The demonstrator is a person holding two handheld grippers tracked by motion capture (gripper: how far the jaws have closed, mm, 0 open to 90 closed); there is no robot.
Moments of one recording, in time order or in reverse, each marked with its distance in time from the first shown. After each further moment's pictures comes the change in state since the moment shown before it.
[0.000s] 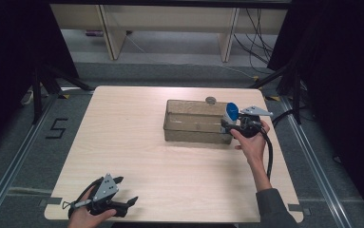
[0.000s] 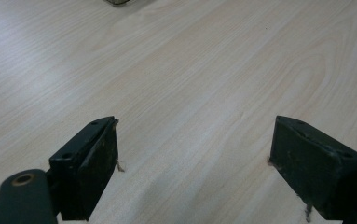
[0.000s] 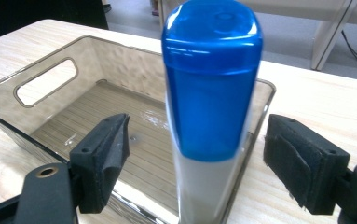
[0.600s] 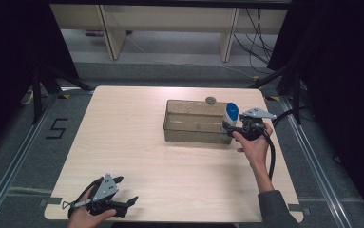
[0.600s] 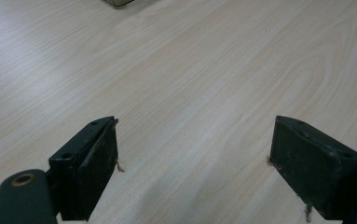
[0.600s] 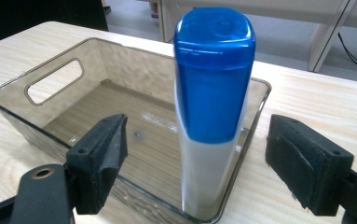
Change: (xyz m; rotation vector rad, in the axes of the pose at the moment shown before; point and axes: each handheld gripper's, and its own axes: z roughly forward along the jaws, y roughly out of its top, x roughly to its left) left arm -0.001 0.000 0.000 -0.014 0.000 -0.012; right arm 0.004 -0.001 -0.016 -0.007 -0.016 -0.016
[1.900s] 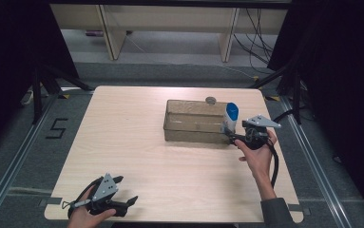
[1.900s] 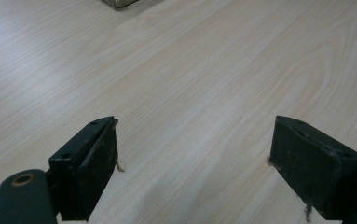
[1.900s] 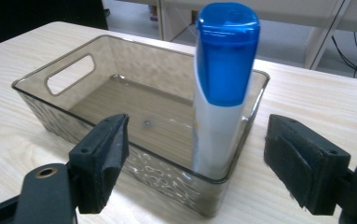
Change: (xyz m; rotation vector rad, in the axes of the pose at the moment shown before) left arm 0.001 0.001 -0.001 -0.005 0.001 0.002; right arm 0.016 -0.011 -0.027 -0.016 -0.007 0.012
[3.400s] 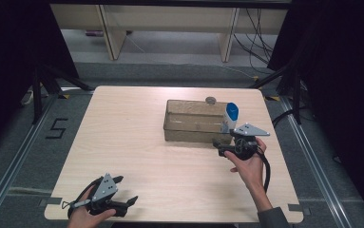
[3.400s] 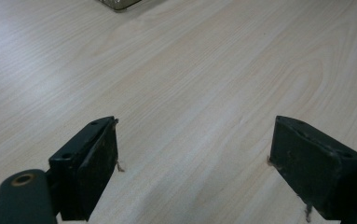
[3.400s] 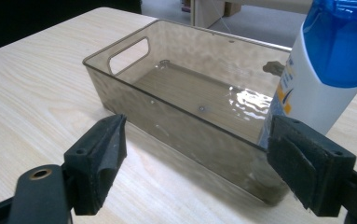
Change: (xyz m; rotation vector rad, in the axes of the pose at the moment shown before) left arm 0.000 0.000 -0.001 -0.003 -0.002 0.003; right arm 0.039 -0.010 -0.006 0.025 0.097 -0.067
